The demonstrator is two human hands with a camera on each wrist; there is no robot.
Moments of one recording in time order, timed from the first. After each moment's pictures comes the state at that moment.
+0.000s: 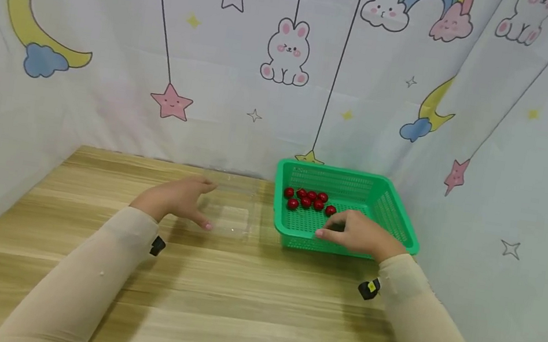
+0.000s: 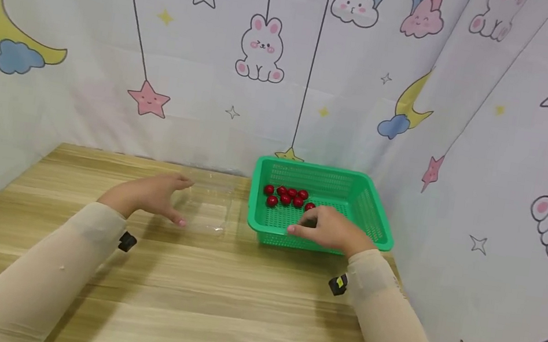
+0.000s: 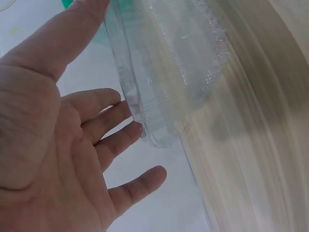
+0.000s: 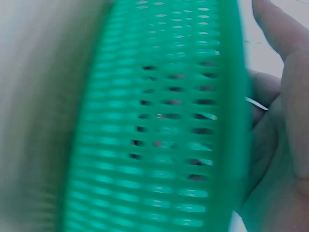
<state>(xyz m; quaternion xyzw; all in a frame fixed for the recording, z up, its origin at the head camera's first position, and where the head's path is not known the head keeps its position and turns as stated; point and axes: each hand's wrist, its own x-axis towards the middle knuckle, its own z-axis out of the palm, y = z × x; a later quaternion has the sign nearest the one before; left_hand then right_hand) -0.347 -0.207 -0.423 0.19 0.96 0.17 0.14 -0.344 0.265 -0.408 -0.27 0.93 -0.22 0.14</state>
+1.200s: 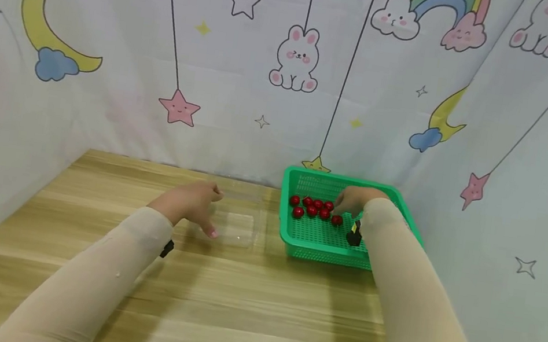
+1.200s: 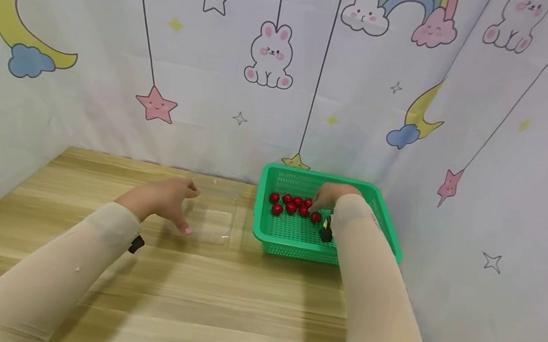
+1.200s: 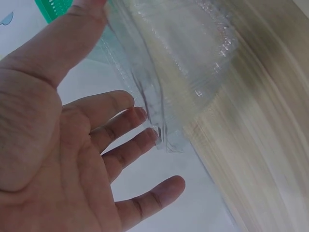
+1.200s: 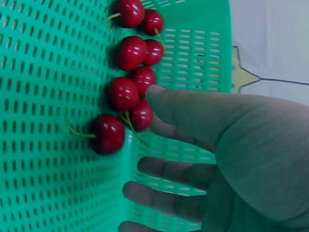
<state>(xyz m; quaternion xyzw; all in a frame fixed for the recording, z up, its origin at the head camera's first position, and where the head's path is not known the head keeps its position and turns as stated) -0.345 -0.184 -0.410 0.13 0.97 0.13 0.17 -0.461 0.241 -0.375 -0.15 0.94 -0.05 0.29</state>
